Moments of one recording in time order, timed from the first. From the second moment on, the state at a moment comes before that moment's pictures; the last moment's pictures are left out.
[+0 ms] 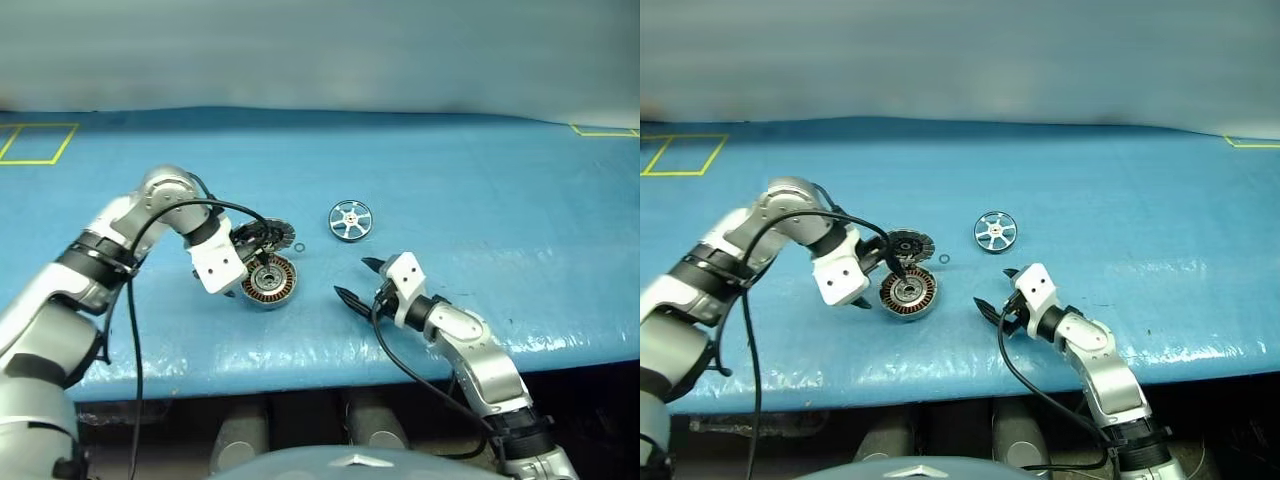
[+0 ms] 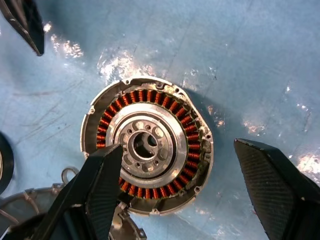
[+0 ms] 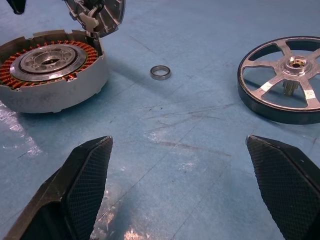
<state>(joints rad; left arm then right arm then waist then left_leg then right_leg) -0.89 0.88 -0.65 0.31 -0.06 -0.56 -1.61 -0.04 -0.34 0.15 -0.15 0.17 0.26 0.61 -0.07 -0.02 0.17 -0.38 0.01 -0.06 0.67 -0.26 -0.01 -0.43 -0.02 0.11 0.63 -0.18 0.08</state>
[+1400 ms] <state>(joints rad) 0.00 0.52 -0.01 -0.13 -0.39 0.12 -0.85 -0.53 -0.09 0.25 0.38 0.08 0.37 0.53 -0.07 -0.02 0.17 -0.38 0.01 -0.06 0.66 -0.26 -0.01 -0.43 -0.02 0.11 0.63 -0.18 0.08</state>
